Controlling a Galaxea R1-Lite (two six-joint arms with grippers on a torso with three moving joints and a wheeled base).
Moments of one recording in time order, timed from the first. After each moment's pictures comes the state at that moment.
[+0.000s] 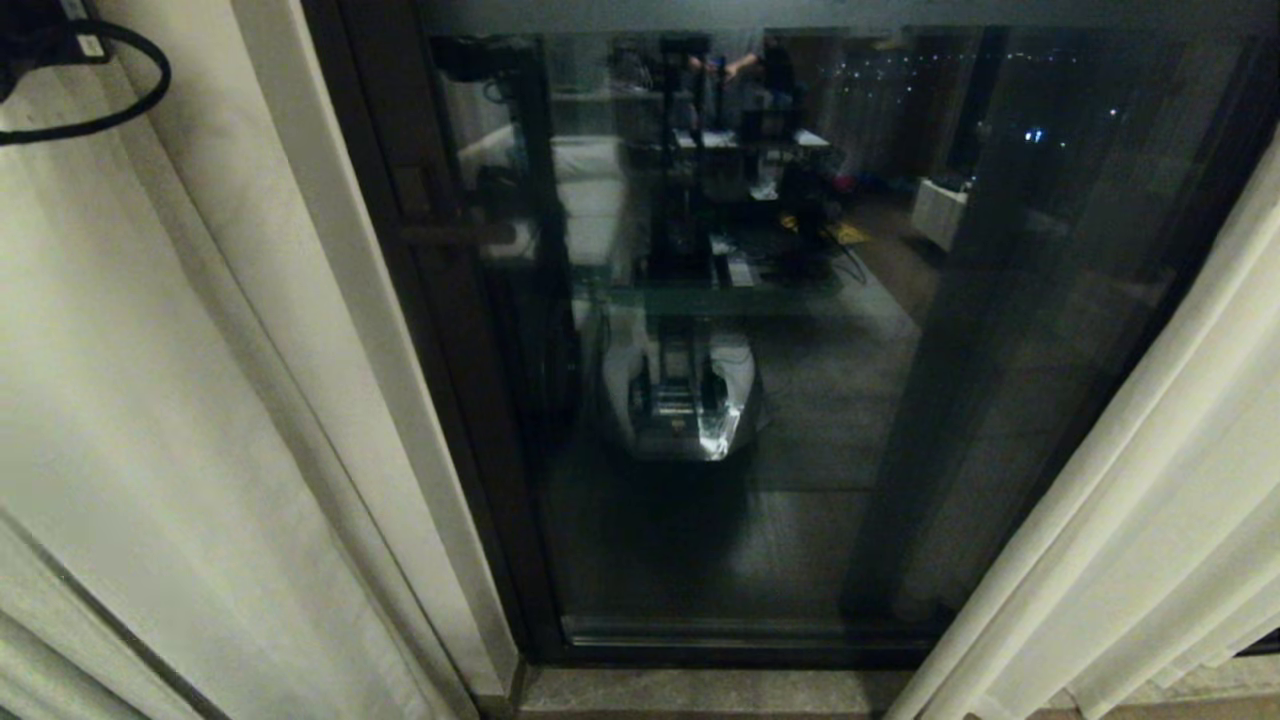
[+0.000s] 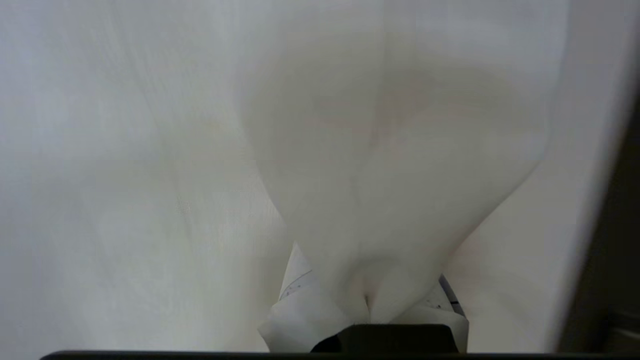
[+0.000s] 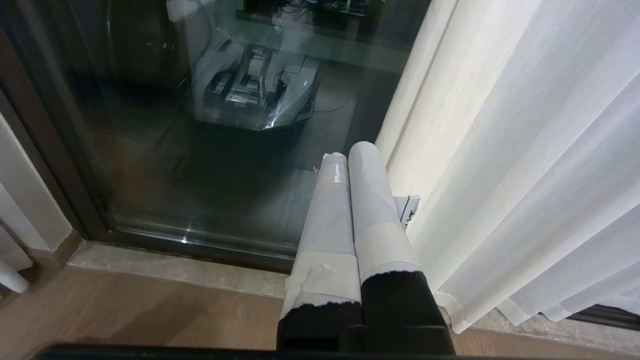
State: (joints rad) left arm 0.14 1.66 -1.55 -0.44 0.26 0.12; right arm 0.00 0.00 0.00 0.01 0.05 -0.17
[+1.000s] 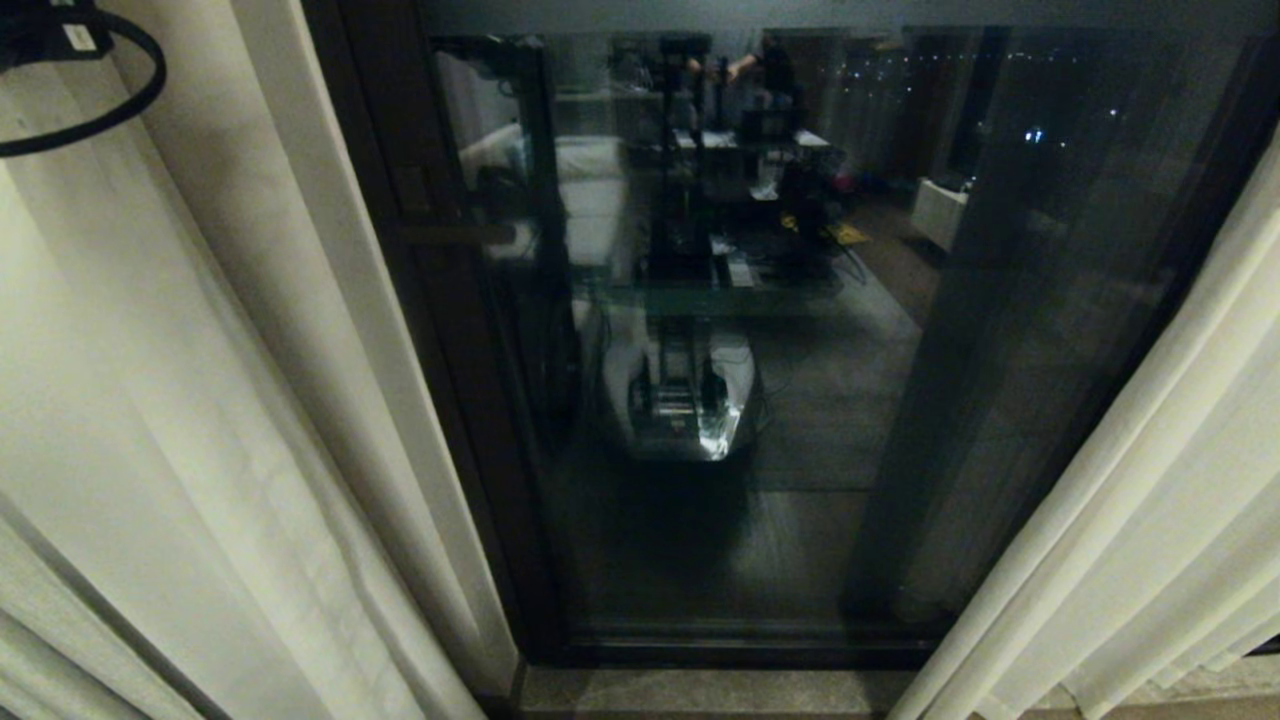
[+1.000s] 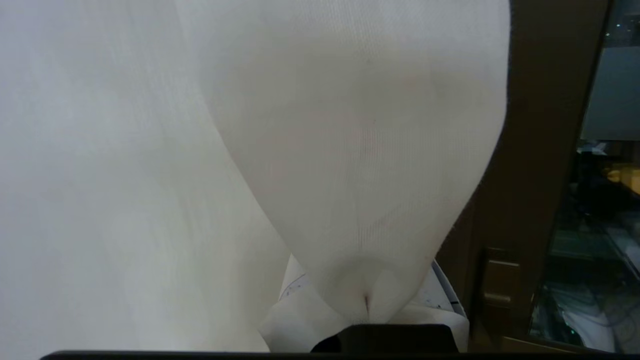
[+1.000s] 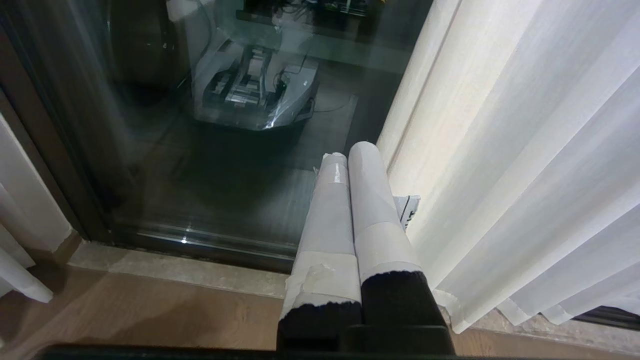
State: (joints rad) left arm 0.02 1.47 -1.37 -0.44 0.26 0.12; right arm 0.00 0.00 0.00 0.01 0.05 -0.17
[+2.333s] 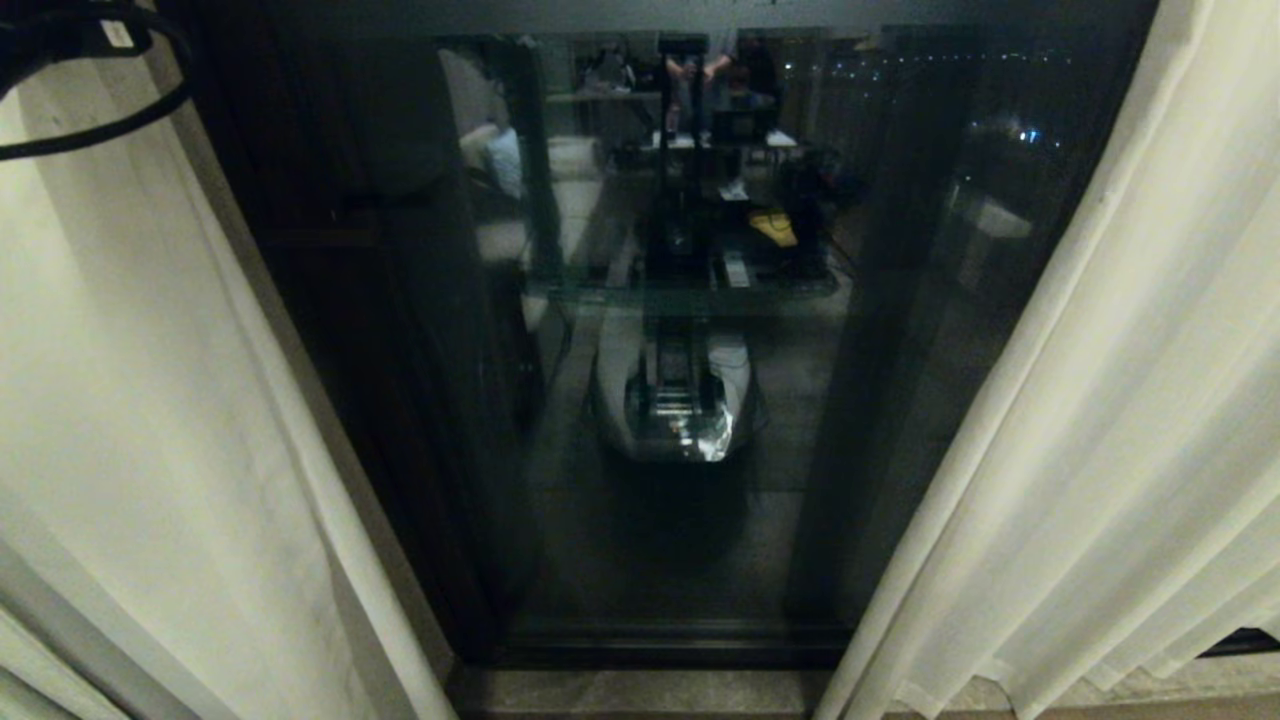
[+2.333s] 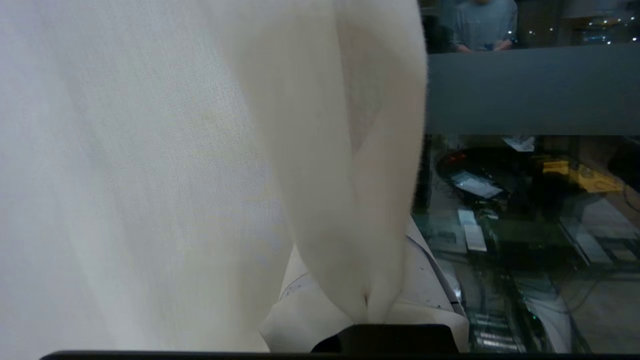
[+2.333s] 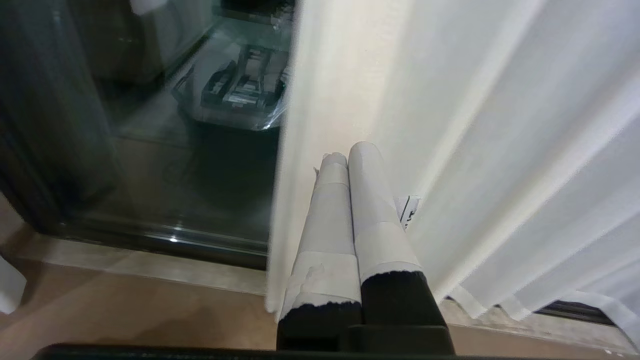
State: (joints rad) left arm -0.06 1.47 -1.36 -0.43 0.26 0.12; right arm 0.00 0.00 0.00 0.01 0.05 -0.17
